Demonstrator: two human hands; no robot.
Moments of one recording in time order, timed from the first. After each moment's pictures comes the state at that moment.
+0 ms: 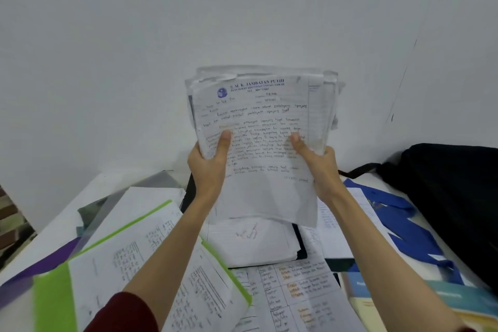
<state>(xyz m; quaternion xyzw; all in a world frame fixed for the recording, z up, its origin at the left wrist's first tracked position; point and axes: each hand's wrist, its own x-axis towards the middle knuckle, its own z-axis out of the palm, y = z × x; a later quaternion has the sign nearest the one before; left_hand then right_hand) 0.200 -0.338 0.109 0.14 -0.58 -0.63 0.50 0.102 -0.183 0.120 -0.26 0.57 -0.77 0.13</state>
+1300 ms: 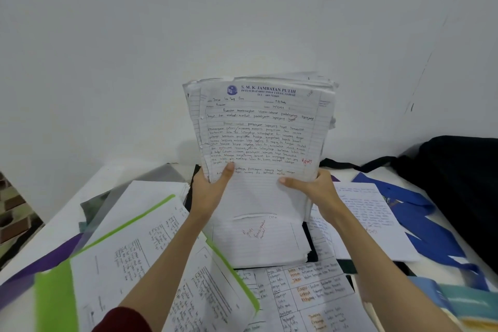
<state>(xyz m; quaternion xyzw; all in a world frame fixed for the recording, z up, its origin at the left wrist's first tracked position) 0.202 -0.374 0.038 0.23 -0.68 -0.60 0.35 0.075 -0.194 0.047 -0.20 0.68 -0.68 0.20</state>
